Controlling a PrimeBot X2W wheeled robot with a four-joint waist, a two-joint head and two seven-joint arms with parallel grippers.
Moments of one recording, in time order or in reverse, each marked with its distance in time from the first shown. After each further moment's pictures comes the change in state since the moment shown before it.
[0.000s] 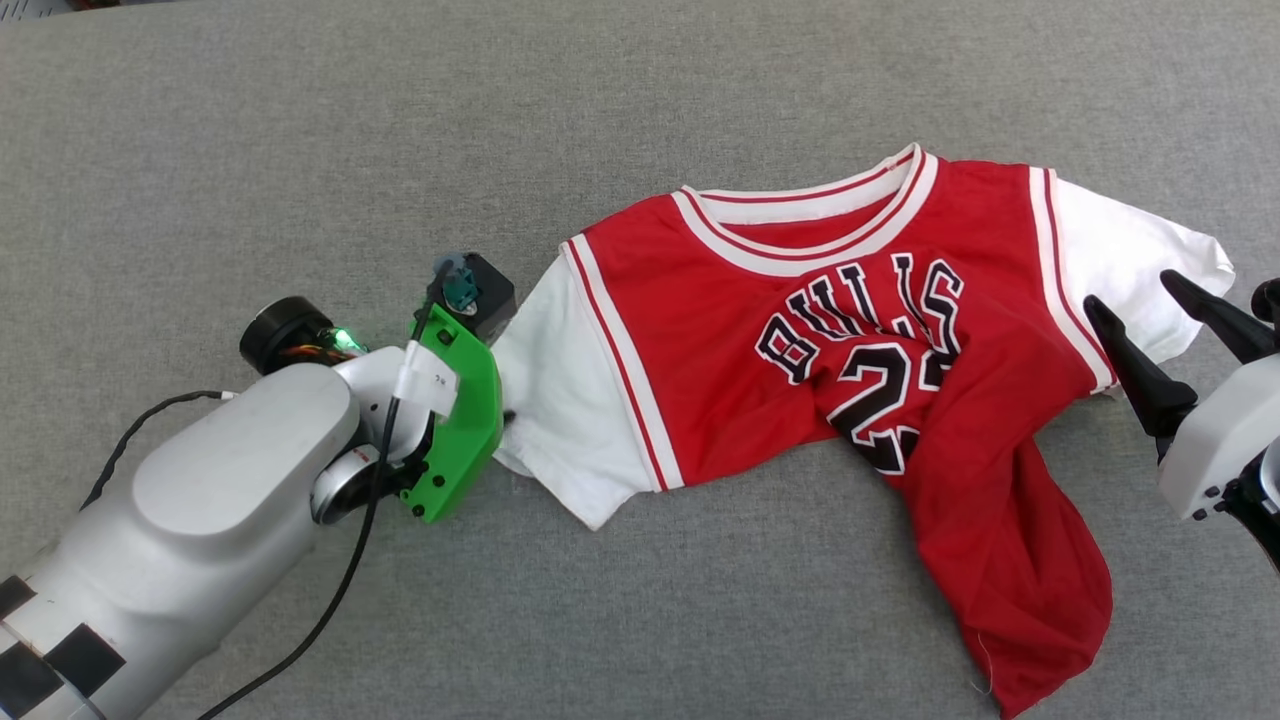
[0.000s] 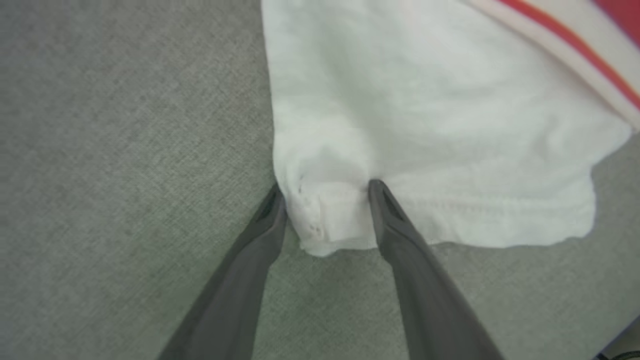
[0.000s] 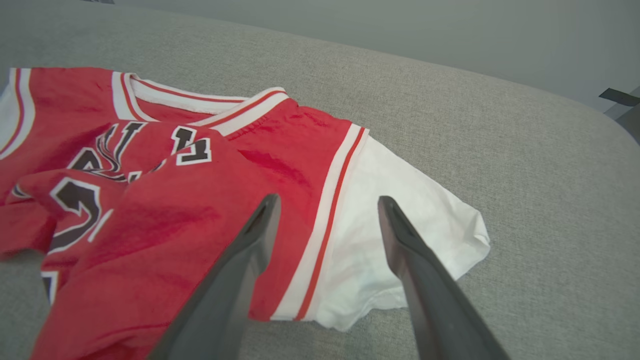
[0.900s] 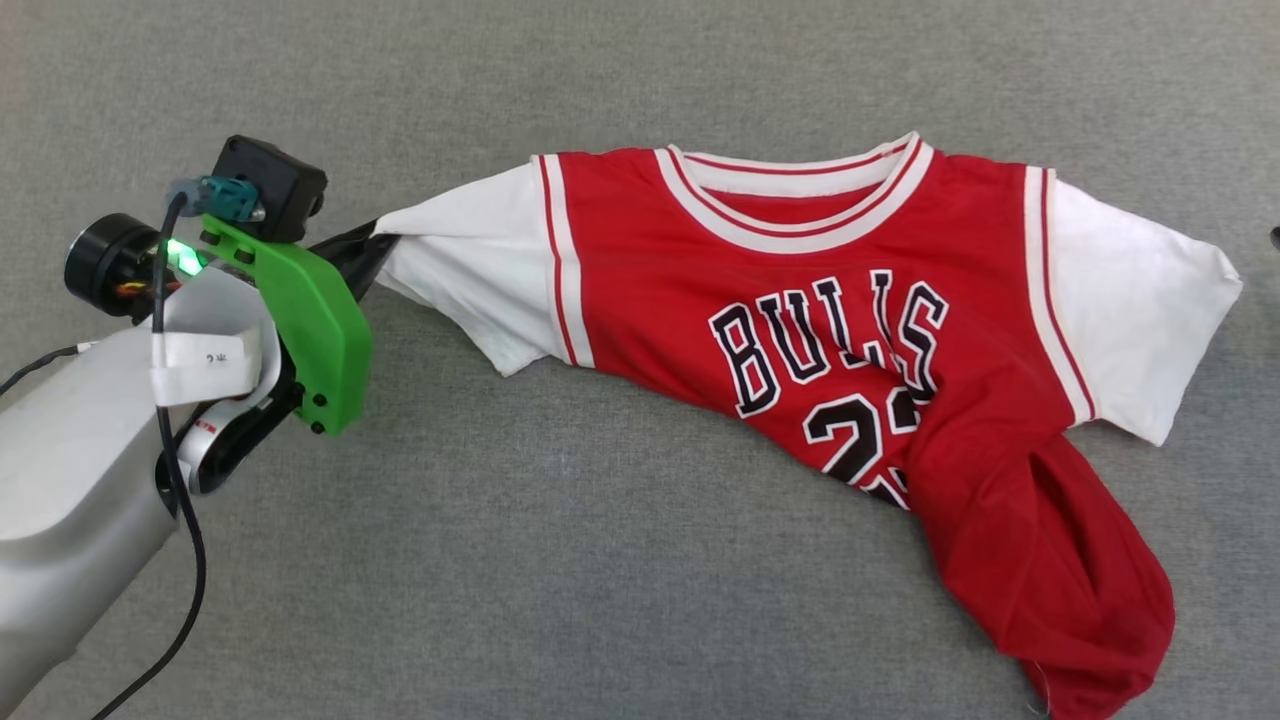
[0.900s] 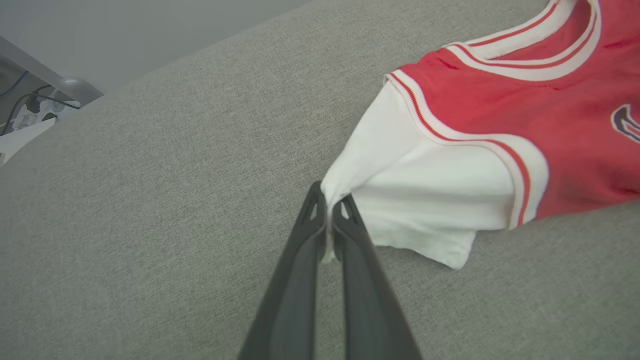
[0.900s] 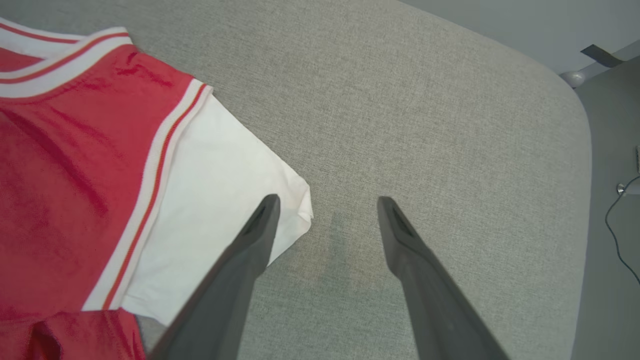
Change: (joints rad) left arm 0.026 0.195 0.166 -0.195 -0.040 0.143 -0.386; right arm -0.242 -0.264 0.019 0.062 0.193 0.000 0.485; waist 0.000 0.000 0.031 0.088
